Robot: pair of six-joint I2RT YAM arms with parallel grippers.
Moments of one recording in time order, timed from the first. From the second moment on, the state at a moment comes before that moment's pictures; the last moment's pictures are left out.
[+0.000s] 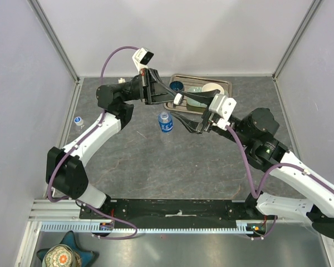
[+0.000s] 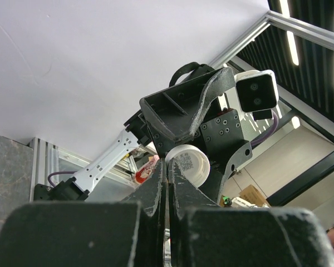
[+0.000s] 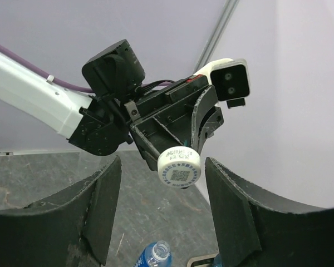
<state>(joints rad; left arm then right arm) -0.47 1.52 1.29 1.13 1.08 -1.72 0.91 1.01 1.22 0.12 -0.23 -0.33</state>
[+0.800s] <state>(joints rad) -0.47 1.52 1.24 1.18 1.07 -1.76 0.92 1.03 1.21 0.15 -0.15 -0.34</state>
